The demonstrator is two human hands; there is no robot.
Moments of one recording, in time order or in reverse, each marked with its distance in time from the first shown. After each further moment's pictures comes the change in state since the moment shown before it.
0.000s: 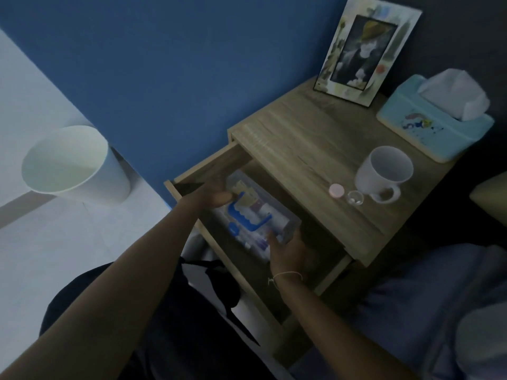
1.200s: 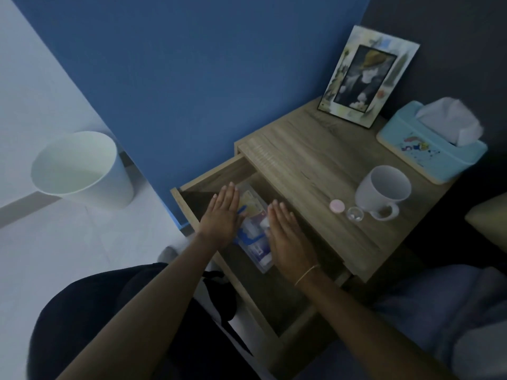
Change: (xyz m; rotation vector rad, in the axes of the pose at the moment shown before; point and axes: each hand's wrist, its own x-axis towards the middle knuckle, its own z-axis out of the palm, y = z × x) left_hand -0.027 -0.021 0.052 0.574 0.338 0.228; right_hand 0.047 -0.017 -0.023 -0.873 -0.153 -1.001
